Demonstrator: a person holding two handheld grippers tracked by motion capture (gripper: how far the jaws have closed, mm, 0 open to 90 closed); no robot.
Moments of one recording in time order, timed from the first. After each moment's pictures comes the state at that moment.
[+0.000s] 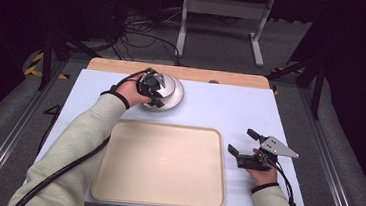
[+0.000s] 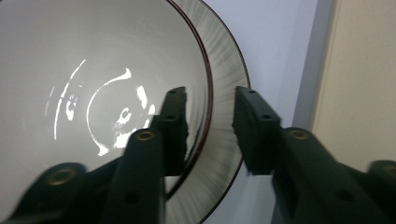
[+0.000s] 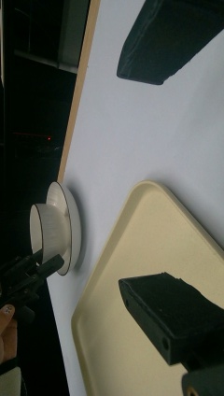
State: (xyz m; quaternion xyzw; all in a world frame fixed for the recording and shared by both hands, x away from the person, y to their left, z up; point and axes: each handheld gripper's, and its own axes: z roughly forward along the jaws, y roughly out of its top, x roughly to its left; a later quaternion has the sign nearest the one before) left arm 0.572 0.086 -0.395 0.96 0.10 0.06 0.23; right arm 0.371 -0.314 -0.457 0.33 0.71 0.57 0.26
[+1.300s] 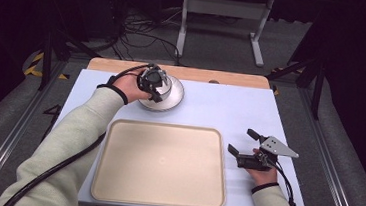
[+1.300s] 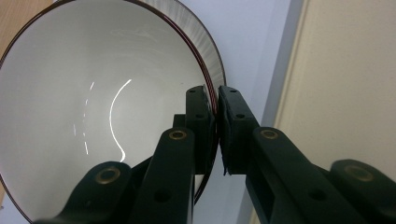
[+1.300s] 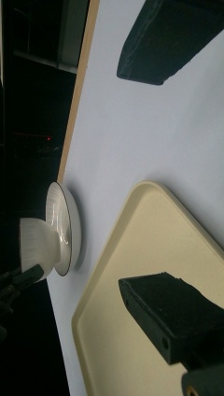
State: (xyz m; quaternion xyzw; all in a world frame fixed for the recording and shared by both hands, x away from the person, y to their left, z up) left arm 0.555 0.078 -0.353 0.98 0.09 0.07 0.18; right arm 0.371 -0.314 -0.457 0.33 0.71 0.57 0.26
